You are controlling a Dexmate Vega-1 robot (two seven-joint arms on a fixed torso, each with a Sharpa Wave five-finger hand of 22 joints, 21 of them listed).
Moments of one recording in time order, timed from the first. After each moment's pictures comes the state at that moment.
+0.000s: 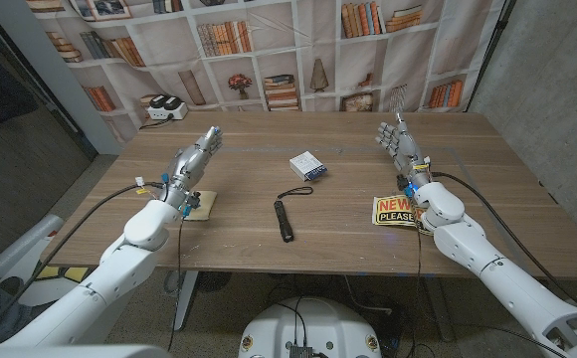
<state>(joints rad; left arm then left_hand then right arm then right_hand) 1.13 0.71 0.24 -1.56 -0.49 -0.47 0.05 0.53 0.11 -0.28 0.08 0.35 0.04 0.05 0.22 0.18 0.11 -0.01 0.23 0.18 0.06 -0.01 0.20 0.18 0.06 -0.04 0.22 0.17 -0.92 -0.54 -0.36 -1.43 0.59 0.33 -0.05 0.28 0.00 0.01 0.08 0.25 0.17 0.08 0.20 0.18 0.18 0.10 0.22 0.18 0.09 0.05 0.19 0.18 0.20 -0.04 0.23 0.18</state>
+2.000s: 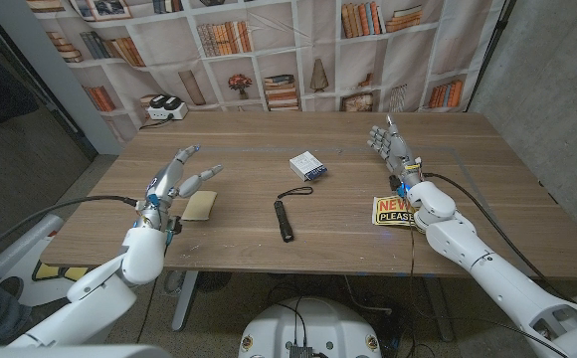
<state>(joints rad) 1.48 0.81 0.09 -1.99 0.26 0.08 0.58 0.80 0.11 -0.23 -0.06 0.35 0.25 0.01 0.24 0.18 0.31 -0.08 0.24 0.19 0.28 -0.04 0.22 0.18 0.21 -0.04 0.23 0.18 -0.88 -0.51 -0.40 -1.37 0.59 0.30 -0.02 0.29 0.01 0.00 0.07 0.25 0.18 0.08 0.20 0.18 0.19 0.09 0.22 0.18 0.11 0.04 0.19 0.18 0.22 -0.04 0.23 0.18</state>
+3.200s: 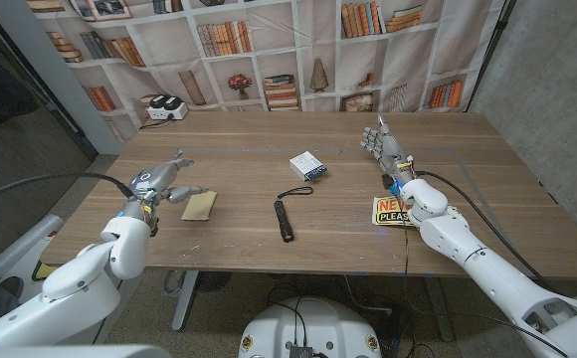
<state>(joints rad) 1.58 1.02 0.04 -2.26 0.48 0.62 0.31 0.96 0.10 -0.22 -0.13 0.32 0.38 -0.02 0.25 0.19 0.46 -0.14 0.24 0.20 0.47 -0.05 0.24 0.18 0.34 -0.05 0.26 0.18 -0.85 -0.49 -0.42 -1.37 0.59 0.25 -0.03 0.29 0.01 0.00 0.07 0.25 0.19 0.07 0.20 0.18 0.19 0.09 0.22 0.18 0.12 0.04 0.19 0.18 0.23 -0.04 0.22 0.18</state>
